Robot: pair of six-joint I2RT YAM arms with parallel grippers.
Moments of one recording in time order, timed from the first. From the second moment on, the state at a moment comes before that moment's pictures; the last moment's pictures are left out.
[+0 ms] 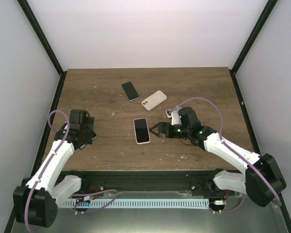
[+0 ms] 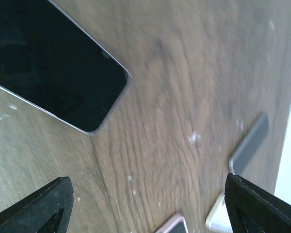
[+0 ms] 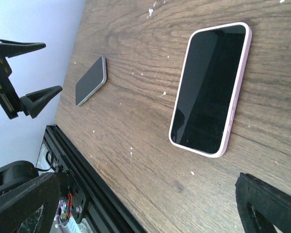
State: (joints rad) left arm -0.20 0.94 0.67 -0.64 -0.11 -1.53; right arm 0.58 1.17 0.67 -0.13 -0.52 0.65
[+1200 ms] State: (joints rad) left arm 0.18 1.57 0.94 -0.90 0.02 -2.02; right arm 0.58 1.13 0.68 -0.24 -0.44 0.58
